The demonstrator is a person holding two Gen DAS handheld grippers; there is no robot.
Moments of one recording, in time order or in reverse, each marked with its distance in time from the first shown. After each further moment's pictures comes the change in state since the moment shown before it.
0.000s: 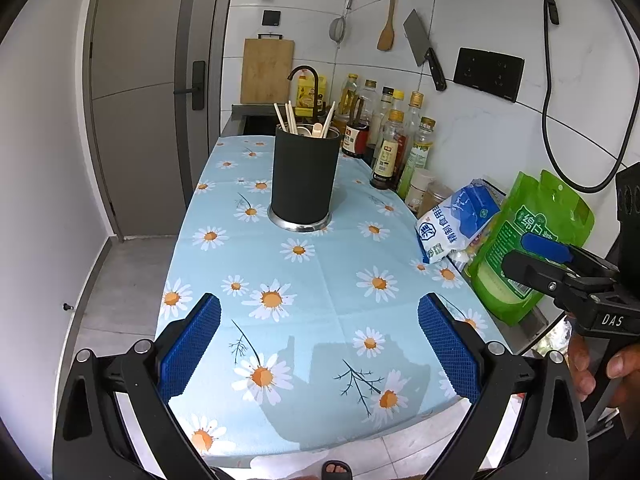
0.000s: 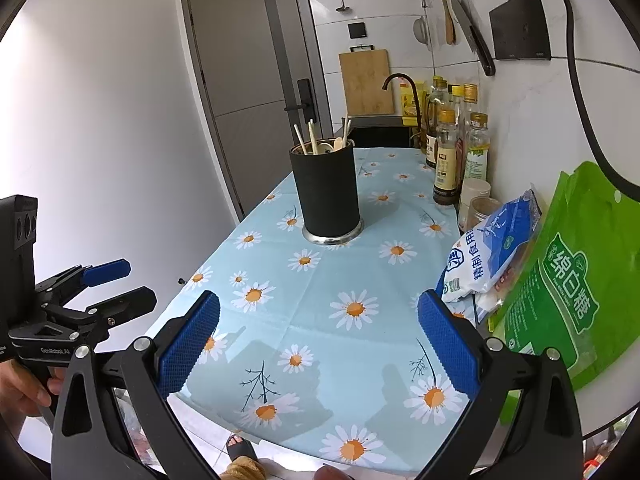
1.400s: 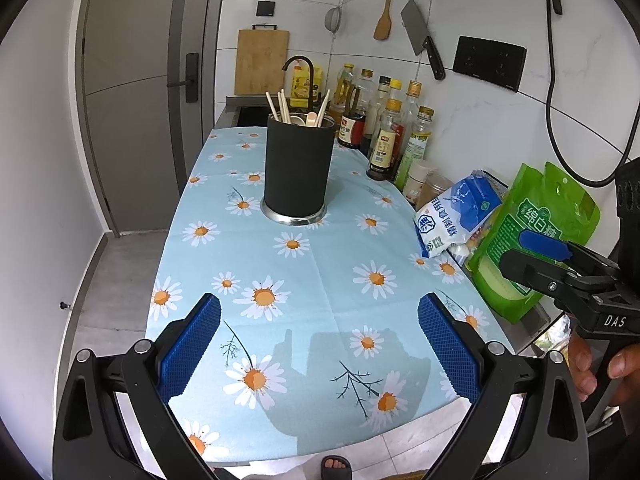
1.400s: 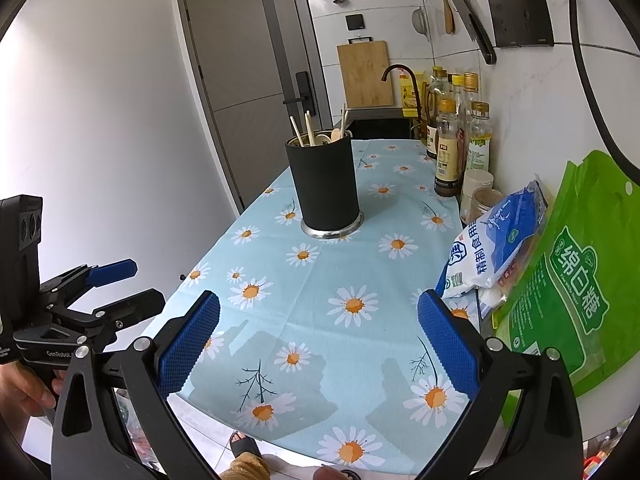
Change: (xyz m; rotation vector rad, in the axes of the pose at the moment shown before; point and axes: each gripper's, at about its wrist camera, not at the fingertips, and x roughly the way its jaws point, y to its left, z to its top) left arm 0.017 -0.004 0.001 0.009 0.030 -0.013; right arm 0.007 -0.005 -0.003 0.008 0.022 0.010
